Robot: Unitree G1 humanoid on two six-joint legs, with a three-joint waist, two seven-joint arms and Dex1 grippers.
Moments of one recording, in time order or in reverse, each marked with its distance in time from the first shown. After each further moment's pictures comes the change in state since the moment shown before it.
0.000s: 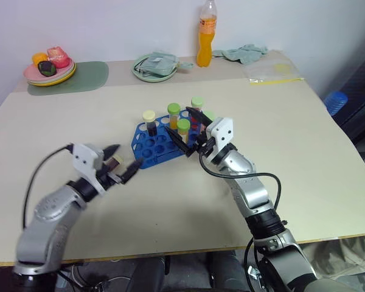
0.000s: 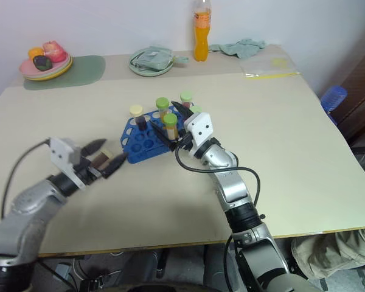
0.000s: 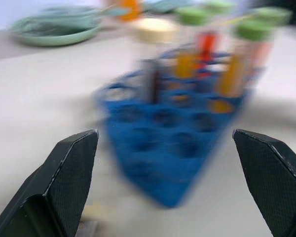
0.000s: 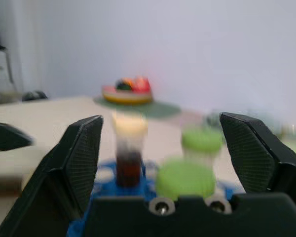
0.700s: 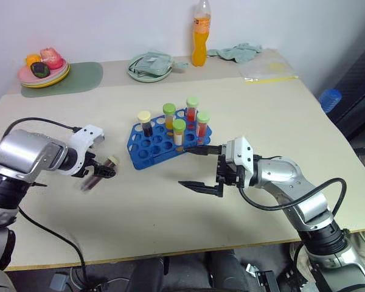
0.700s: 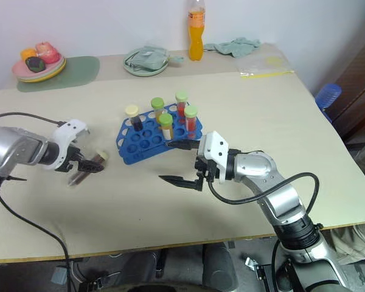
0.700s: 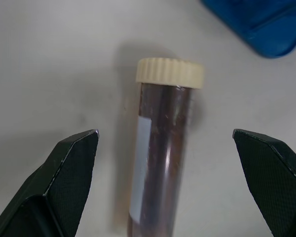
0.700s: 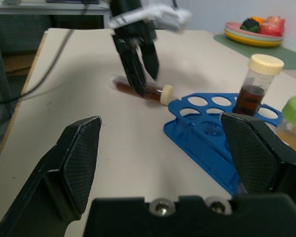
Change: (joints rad) left arm -0.673 0.456 -0.605 0.465 0.058 0.780 -0.280; right arm 0.112 -0.410 0.020 -0.362 0.223 0.394 0.452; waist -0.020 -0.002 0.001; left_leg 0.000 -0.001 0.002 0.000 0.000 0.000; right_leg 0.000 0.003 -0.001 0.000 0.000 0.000
